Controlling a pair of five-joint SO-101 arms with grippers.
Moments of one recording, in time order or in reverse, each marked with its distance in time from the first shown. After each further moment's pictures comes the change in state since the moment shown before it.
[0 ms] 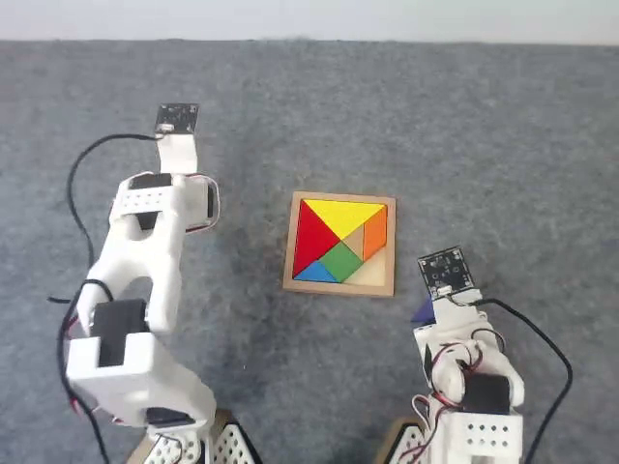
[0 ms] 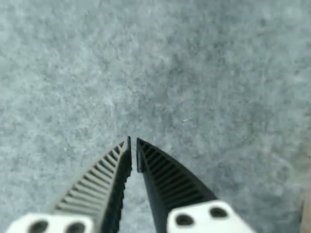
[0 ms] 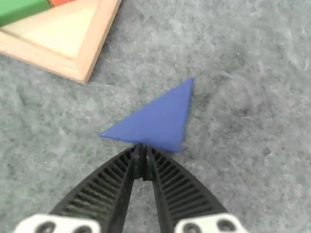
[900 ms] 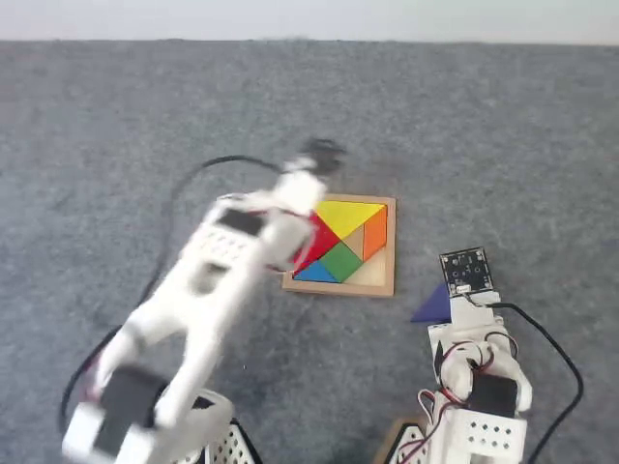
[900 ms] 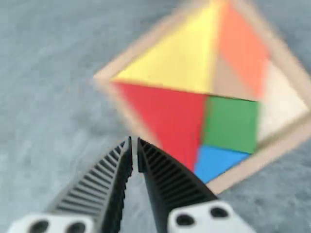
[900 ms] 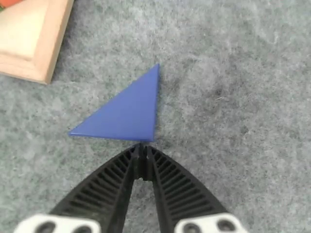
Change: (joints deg) left arm 24.5 -25.0 18.3 -1.1 -9.3; right arm 7.5 0.0 0.0 0.0 0.0
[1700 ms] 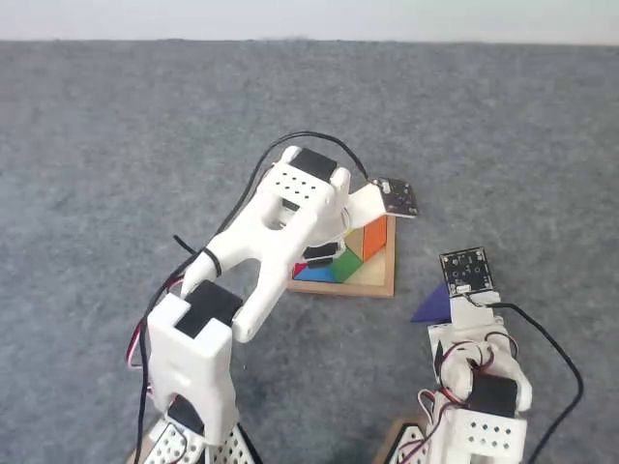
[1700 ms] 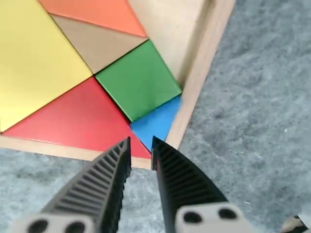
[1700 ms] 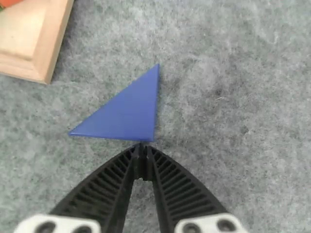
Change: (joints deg) left arm 10.9 37.6 -46.2 42.2 -35.2; right arm 0.0 0.0 0.0 0.0 0.0
